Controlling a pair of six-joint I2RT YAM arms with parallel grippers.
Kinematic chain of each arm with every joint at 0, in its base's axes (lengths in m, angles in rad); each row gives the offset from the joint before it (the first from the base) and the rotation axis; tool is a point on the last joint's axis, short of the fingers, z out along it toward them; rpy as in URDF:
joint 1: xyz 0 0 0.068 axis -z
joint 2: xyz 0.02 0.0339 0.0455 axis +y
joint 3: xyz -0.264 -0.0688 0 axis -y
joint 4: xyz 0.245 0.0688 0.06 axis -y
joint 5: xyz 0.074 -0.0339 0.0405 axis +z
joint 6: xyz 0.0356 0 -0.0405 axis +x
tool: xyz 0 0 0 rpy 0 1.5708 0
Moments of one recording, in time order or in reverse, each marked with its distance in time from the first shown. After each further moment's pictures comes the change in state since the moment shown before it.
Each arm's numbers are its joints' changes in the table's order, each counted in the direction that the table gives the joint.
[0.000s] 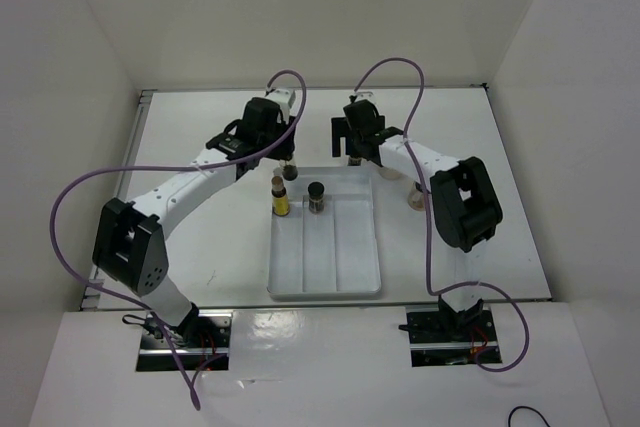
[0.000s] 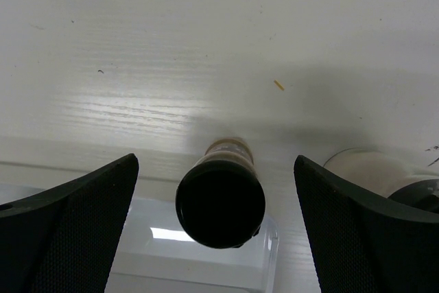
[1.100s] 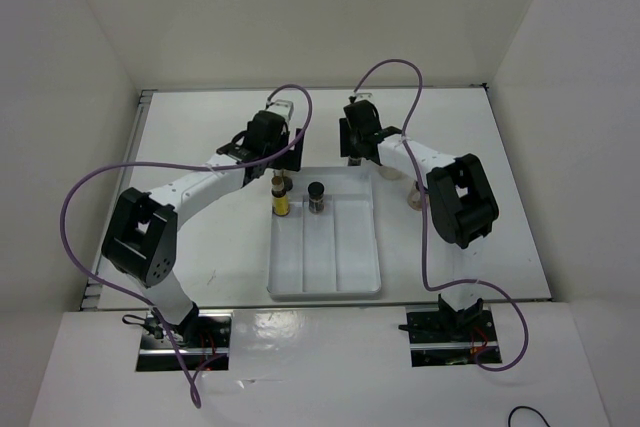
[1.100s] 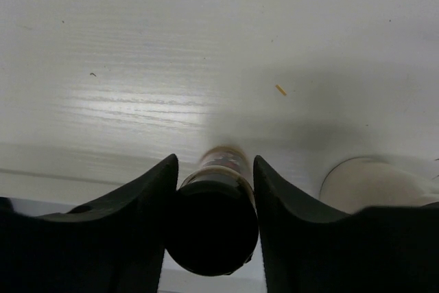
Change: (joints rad) left arm 0.003 0.068 -0.111 0.108 0.096 -0.031; right arm 0.013 0.044 0.018 0.008 0.022 -0.009
